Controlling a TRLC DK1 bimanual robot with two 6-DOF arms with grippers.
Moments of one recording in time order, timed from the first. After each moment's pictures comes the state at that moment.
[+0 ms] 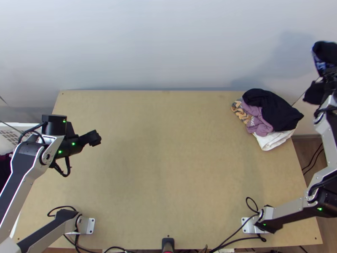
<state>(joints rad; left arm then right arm) -0.12 1.07 1.12 -0.95 0.07 -0.52 -0.42 1.62 1.36 0.50 0.13 -0.89</state>
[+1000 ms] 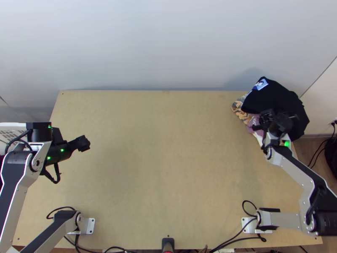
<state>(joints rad) 0.03 0.98 1.07 -0.99 0.09 -0.40 -0.06 1.42 0.70 0.53 0.43 -0.74</state>
